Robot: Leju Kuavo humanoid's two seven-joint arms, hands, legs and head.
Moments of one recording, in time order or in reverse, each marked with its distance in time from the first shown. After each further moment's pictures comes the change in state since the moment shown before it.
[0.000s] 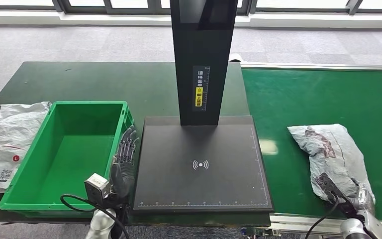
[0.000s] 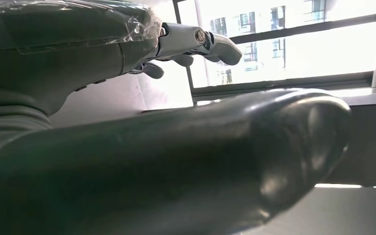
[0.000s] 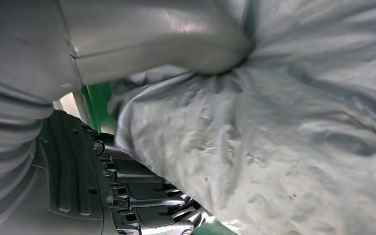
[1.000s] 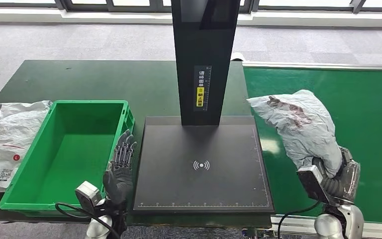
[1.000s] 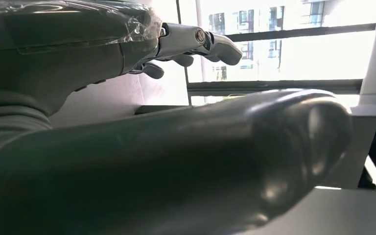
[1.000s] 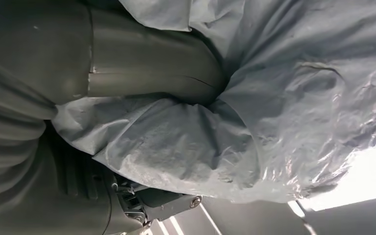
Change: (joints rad) left arm 0.049 0.005 0.000 -0.043 0.080 -0.053 -0.026; right arm 0.289 0.215 0.248 -0.812 -0.384 -0.343 -0.360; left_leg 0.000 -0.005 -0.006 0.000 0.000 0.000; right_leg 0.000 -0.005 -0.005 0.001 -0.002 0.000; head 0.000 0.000
